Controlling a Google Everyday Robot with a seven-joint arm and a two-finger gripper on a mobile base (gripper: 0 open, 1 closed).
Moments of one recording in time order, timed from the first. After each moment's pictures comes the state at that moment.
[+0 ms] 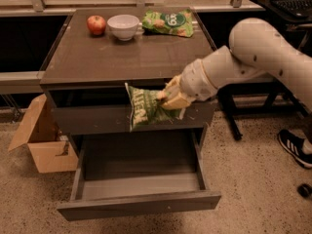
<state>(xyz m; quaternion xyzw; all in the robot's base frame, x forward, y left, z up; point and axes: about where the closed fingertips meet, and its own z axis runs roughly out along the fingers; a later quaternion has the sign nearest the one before) 0.566 -0.037 0.823 -0.68 0.61 0.23 0.34</state>
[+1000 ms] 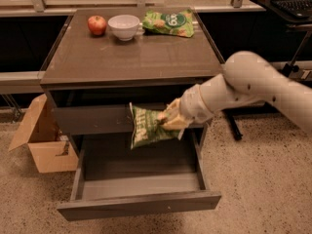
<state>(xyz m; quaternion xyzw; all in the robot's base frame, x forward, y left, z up) 0.551 -0.042 0.756 -0.65 0.65 0.24 0.32</state>
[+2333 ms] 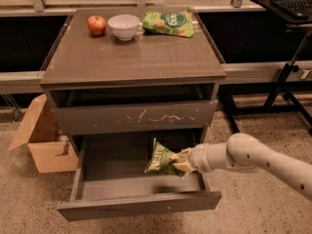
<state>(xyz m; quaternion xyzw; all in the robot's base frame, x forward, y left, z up) 0.548 -0.092 0.536 -0.50 0.74 0.26 0.36</state>
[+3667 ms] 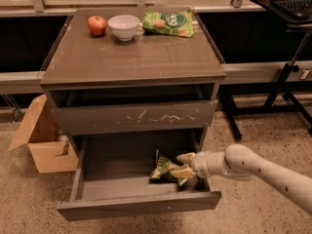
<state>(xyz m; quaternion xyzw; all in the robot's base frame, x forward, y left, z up) 0.576 -0.115 0.449 -0.44 0.77 0.27 0.36</state>
